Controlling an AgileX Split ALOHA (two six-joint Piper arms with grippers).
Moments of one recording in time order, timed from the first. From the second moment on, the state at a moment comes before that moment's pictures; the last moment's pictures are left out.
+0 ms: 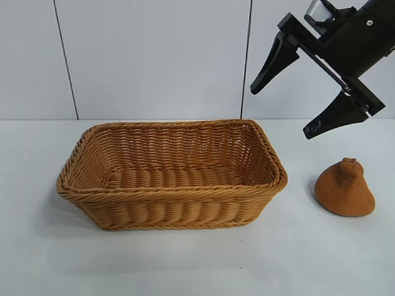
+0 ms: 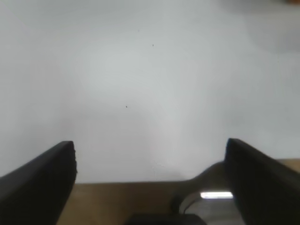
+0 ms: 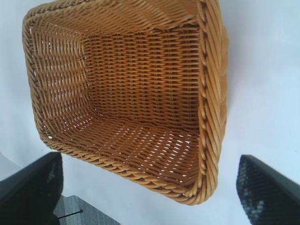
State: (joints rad) left arm -0.02 0.34 -0.52 0.04 1.08 -0.01; right arm 0.11 1.82 -1.29 0.72 1.03 -0.27
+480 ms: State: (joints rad) left arm -0.02 0.10 -0.50 0.01 1.07 0.00; right arm 0.11 1.82 -1.42 0.62 1.10 -0.25
